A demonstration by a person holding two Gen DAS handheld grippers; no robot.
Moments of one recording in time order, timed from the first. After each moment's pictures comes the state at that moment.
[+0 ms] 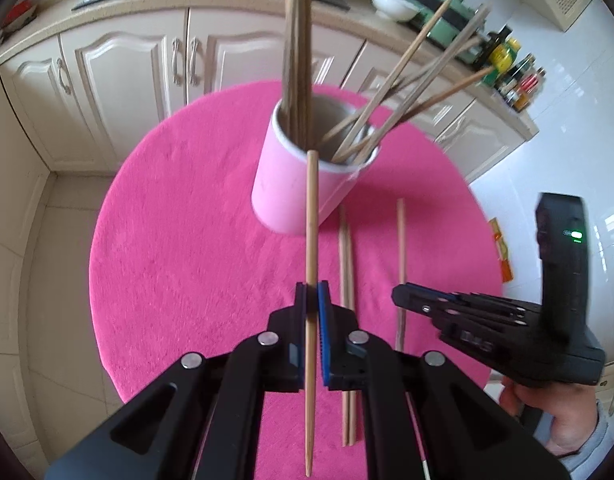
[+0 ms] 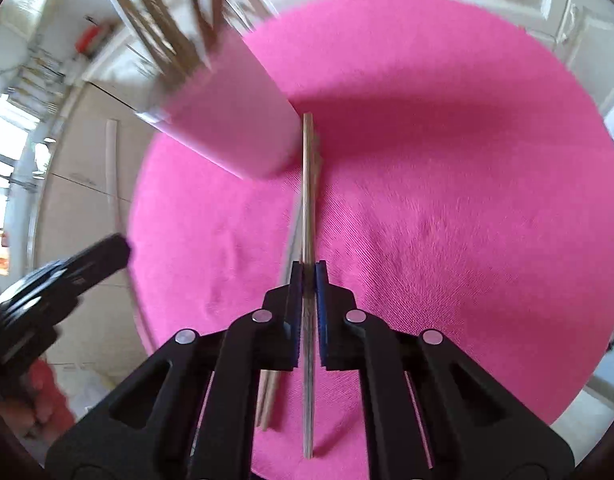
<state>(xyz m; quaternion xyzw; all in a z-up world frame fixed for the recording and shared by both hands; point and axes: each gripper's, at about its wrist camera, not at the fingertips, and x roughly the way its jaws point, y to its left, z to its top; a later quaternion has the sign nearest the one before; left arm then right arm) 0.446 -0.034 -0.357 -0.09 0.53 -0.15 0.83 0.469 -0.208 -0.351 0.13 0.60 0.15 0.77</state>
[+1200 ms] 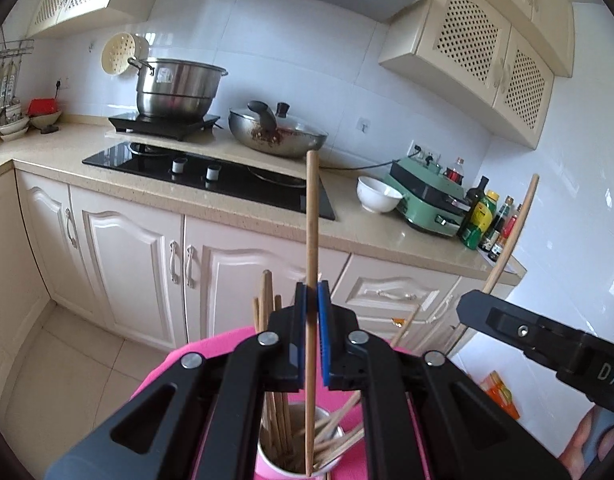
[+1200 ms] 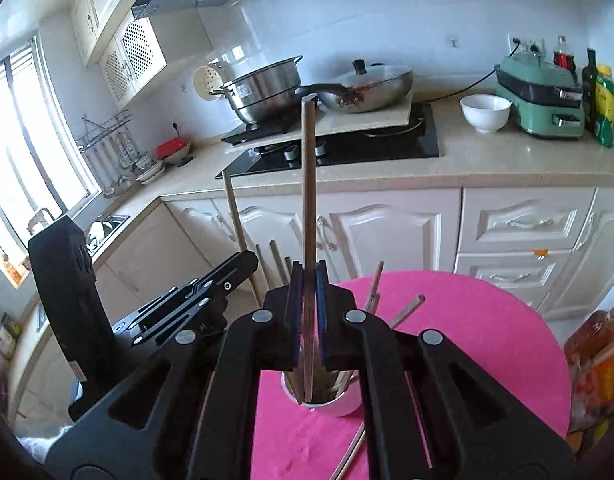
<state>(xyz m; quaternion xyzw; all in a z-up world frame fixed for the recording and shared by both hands) 0.530 -0.034 -0.244 -0.12 0.24 -0.11 0.96 0.530 -0.196 -0.165 0.11 0.32 0.20 0.92</state>
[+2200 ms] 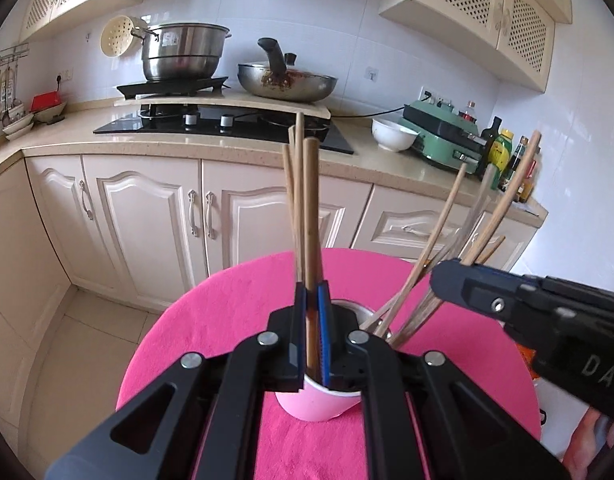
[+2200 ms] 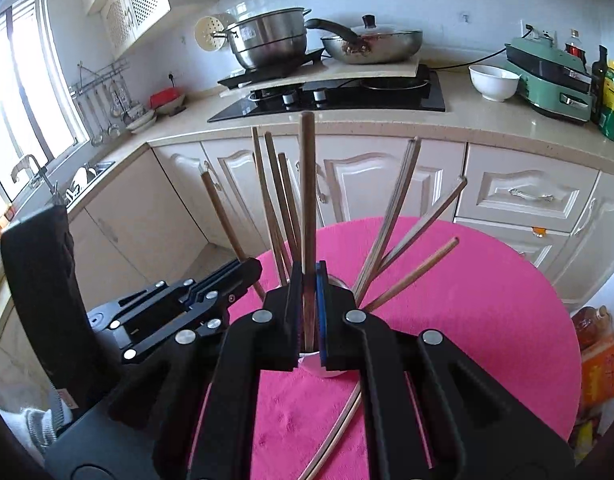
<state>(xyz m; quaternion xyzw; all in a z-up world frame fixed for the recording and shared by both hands) 0.495 -0.032 -0.323 -0.07 0.30 -0.10 0.95 0.506 -0.166 -0.244 0.05 0.37 0.20 0.90</state>
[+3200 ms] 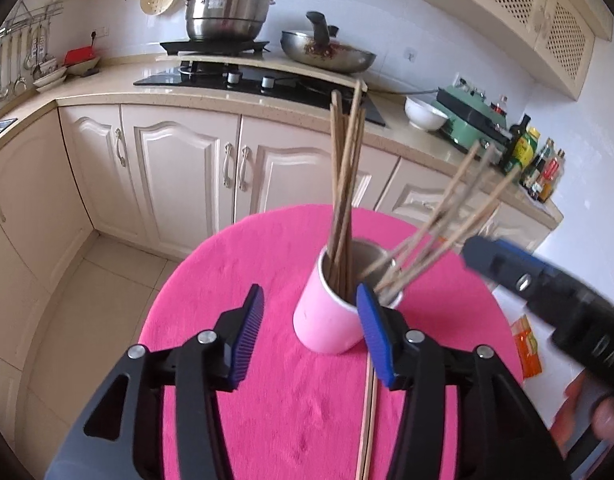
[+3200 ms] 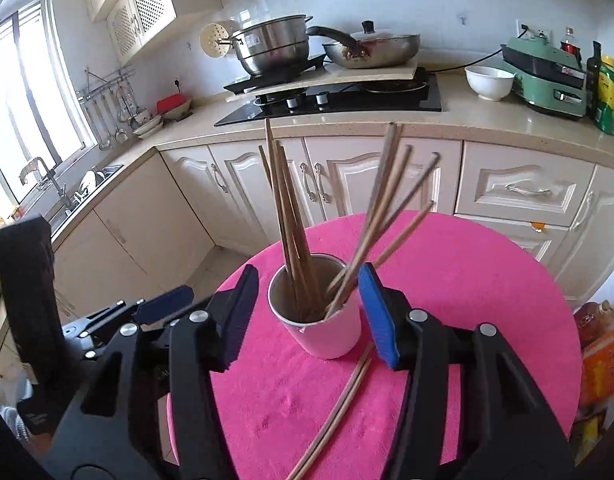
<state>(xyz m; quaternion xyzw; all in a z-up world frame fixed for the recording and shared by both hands) 0.451 -0.012 -0.319 -0.10 0.38 -0.05 0.92 0.476 -0.183 -0.239 0.06 0.36 0.21 0.91</state>
